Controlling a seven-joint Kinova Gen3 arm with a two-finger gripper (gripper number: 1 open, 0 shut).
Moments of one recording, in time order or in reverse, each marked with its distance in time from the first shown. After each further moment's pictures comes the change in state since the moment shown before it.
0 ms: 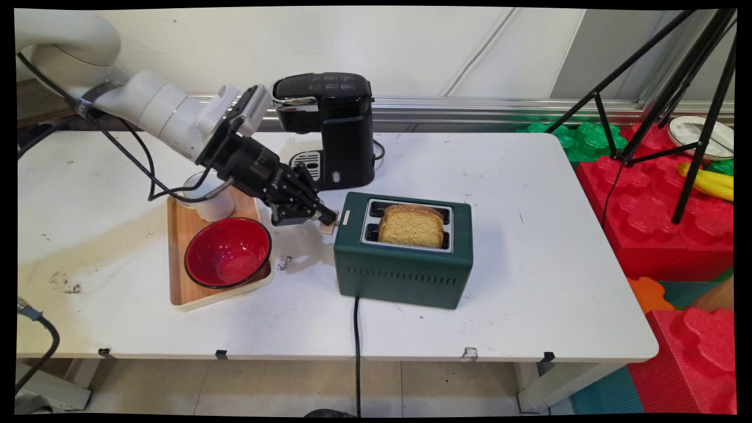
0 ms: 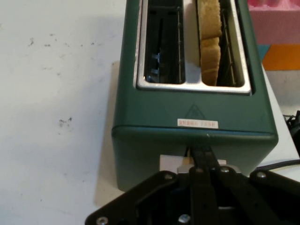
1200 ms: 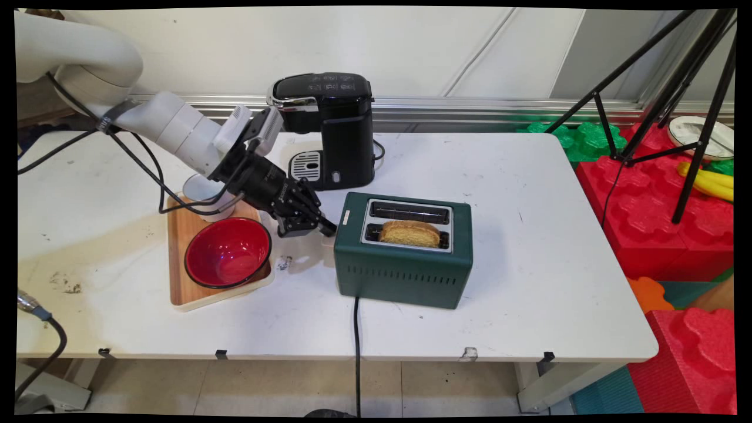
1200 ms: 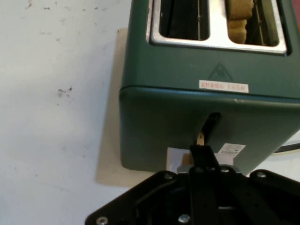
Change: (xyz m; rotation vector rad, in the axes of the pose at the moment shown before) arm -0.022 -0.007 0.025 0.010 -0.055 -0.035
